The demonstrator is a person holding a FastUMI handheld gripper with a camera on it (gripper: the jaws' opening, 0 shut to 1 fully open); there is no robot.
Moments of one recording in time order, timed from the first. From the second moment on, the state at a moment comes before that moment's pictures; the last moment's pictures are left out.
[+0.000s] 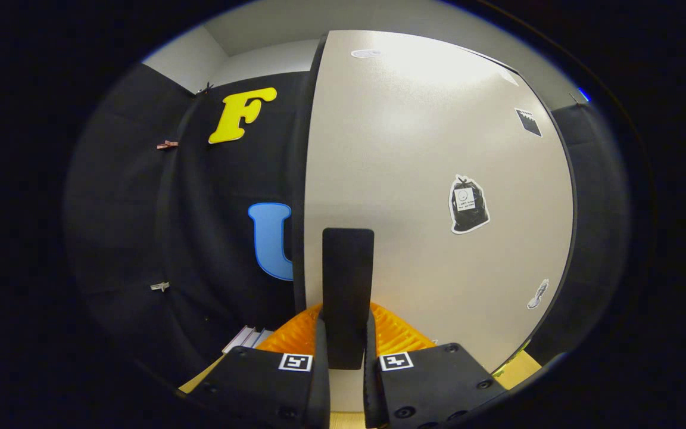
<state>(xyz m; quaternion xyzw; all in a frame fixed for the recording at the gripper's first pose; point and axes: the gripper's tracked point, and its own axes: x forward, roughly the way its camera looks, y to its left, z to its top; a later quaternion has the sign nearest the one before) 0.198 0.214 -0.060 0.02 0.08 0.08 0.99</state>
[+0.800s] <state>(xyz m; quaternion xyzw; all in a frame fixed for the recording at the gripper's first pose) 0.037 0.114 -0.034 0.05 0.07 0.14 0.99</state>
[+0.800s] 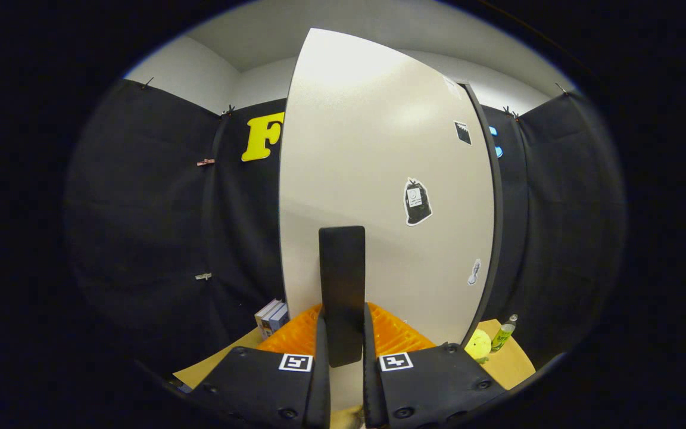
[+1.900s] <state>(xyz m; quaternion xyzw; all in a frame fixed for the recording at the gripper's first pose) -0.016 -0.029 -0.019 0.04 0.08 0.07 0.99</state>
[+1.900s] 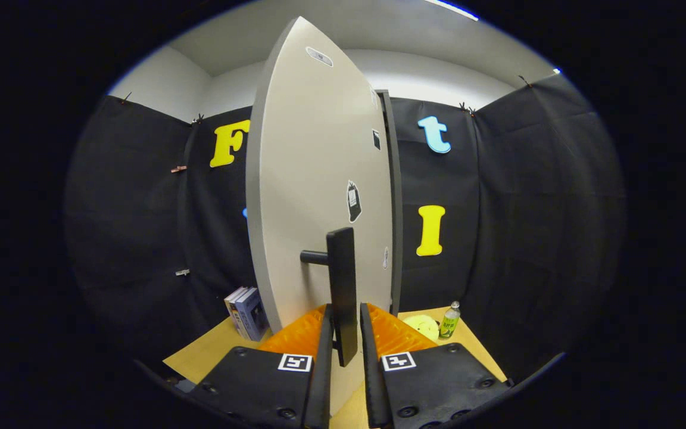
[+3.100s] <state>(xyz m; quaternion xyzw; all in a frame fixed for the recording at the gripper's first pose) -0.019 -0.128 -0.012 0.05 0.07 0.04 1.00</state>
